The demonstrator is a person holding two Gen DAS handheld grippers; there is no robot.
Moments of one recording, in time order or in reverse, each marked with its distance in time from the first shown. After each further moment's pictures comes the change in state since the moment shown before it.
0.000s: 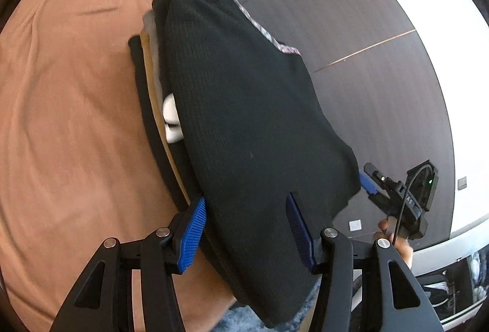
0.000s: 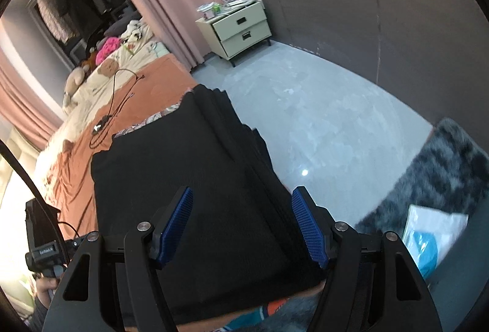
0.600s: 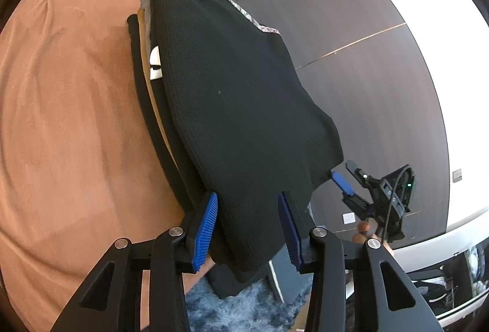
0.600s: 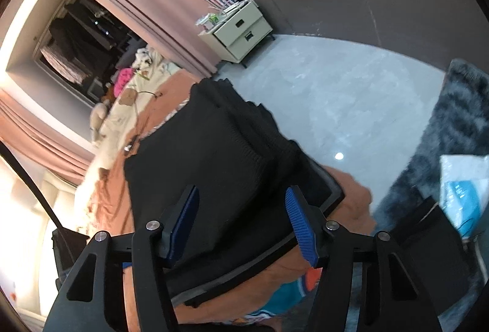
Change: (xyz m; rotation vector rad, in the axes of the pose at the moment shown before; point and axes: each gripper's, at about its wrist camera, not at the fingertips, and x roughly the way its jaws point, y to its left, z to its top) left arm 0.009 -0.028 -0.029 -0.001 -0.001 -0.021; right arm -0.016 -0.046 -0.054 0.203 -0.027 0.189
